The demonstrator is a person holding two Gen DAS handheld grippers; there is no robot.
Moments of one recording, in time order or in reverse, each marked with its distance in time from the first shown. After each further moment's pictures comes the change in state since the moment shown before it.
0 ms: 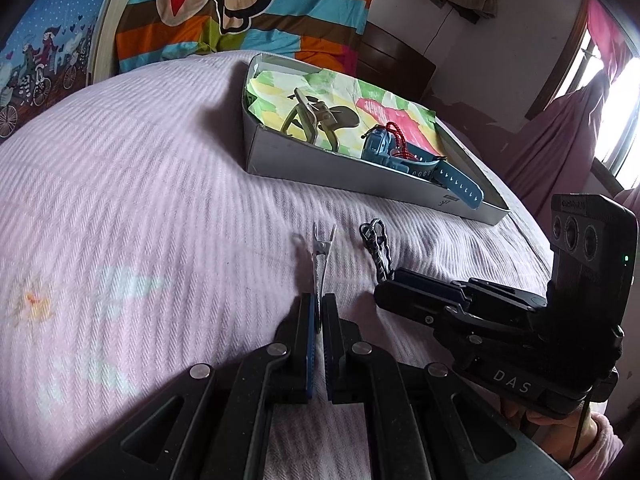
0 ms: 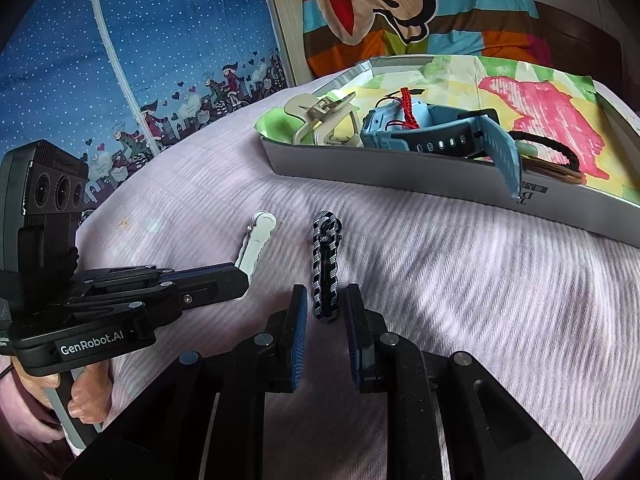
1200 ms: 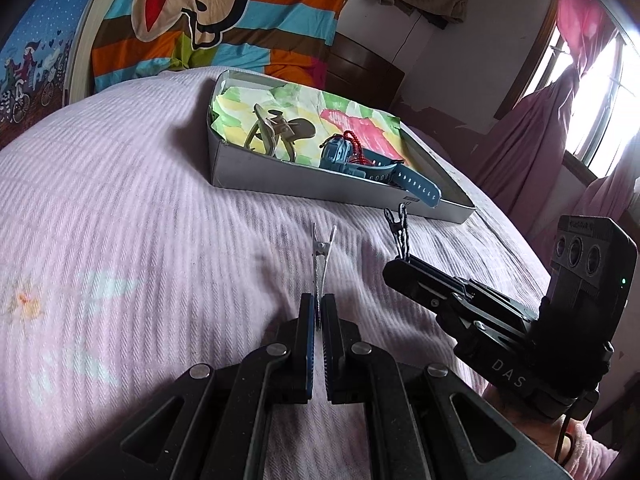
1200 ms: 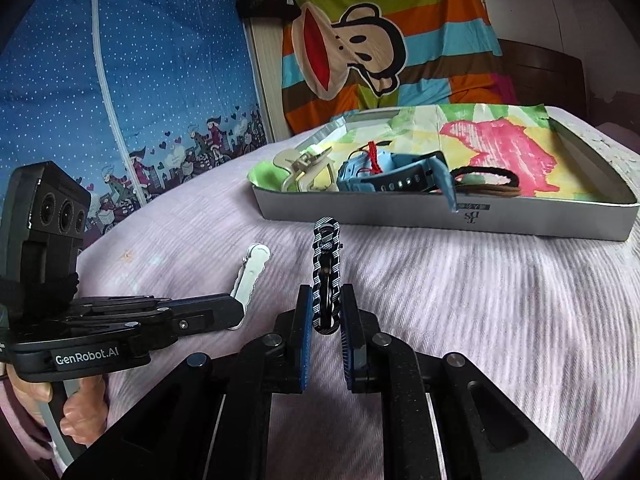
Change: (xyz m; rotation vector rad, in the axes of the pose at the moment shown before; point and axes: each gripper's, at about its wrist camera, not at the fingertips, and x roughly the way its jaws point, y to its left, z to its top) left arm -0.012 -0.009 -0.005 0.059 -0.051 -0.100; right arm -0.036 0.004 -0.023 0.043 -0.246 -0.090
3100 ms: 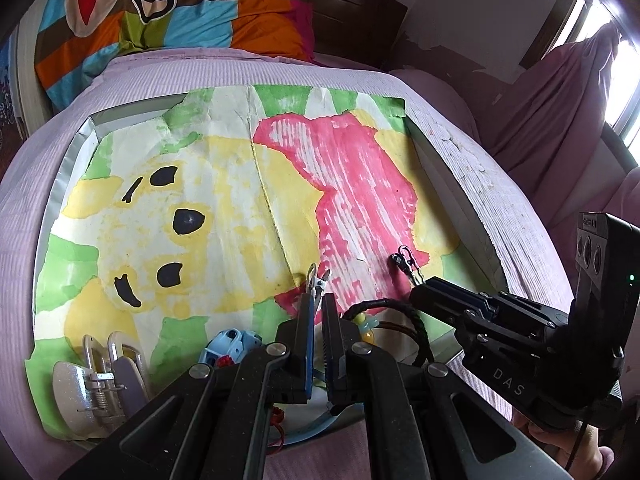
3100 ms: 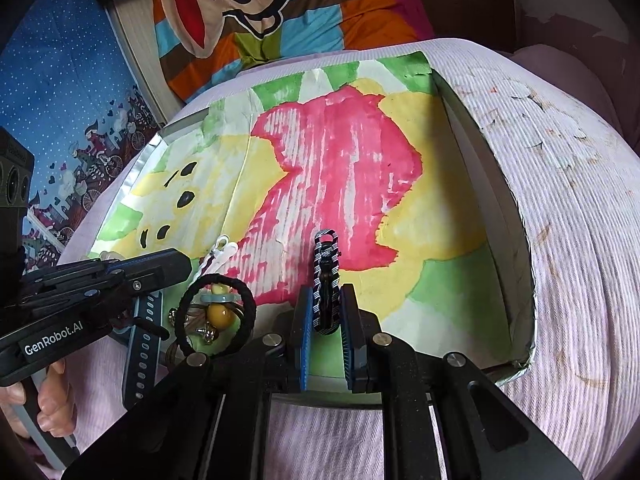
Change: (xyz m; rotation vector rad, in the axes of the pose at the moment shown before) left arm 0.135 -0.074 0.151 0.070 0.273 0.070; right arm 0.071 -0.150 0.103 0.239 0.310 -0.241
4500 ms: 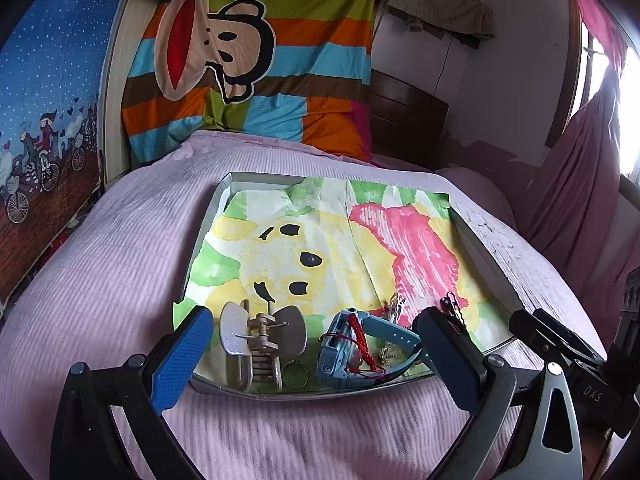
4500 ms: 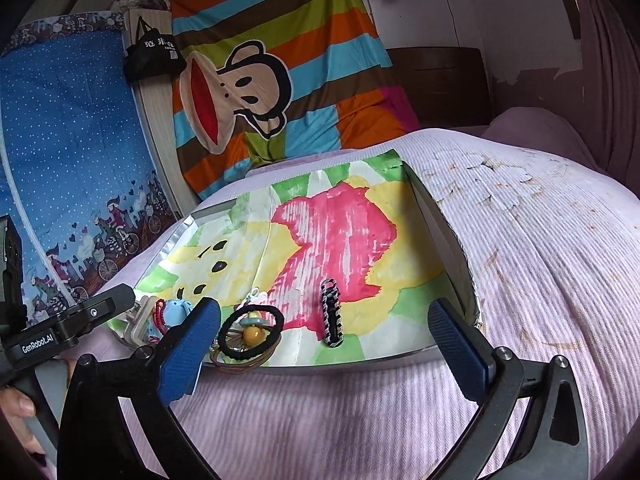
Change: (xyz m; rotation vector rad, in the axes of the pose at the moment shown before) left arm -0.077 0.037 -0.063 -0.075 -0.412 0.190; right arm -0.081 -0.014 -0.046 0.033 -0.407 0.016
